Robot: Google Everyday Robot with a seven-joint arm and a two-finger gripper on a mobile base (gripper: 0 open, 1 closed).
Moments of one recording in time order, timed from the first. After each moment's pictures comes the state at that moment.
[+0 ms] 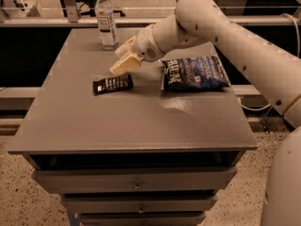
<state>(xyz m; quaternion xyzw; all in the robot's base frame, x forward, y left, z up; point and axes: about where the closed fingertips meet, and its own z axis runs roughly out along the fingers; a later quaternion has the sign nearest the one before) 0.667 0.073 0.884 -0.60 0.64 0.26 0.41</state>
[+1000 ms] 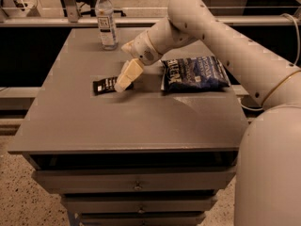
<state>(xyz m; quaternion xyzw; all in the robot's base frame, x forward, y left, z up) 0.666 0.077 0.853 -0.63 0.65 0.29 0.33</state>
